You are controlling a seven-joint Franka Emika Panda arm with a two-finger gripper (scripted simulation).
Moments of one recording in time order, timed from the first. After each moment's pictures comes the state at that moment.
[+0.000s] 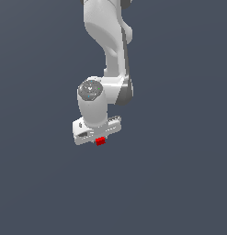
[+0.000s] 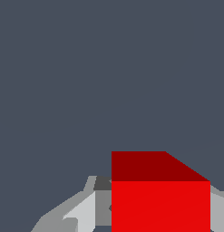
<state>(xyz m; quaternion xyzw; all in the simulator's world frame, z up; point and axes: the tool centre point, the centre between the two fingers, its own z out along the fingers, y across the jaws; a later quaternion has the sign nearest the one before) 0.037 -0.062 0.112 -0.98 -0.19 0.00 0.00</state>
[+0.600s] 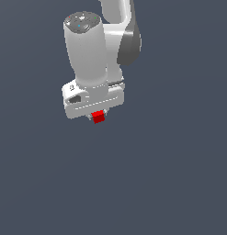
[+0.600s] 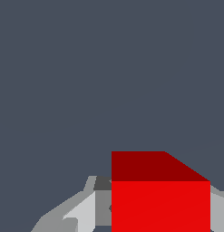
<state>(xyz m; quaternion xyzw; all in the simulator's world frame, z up) 0.014 -0.059 0.257 -0.98 -0.19 0.00 0.00</state>
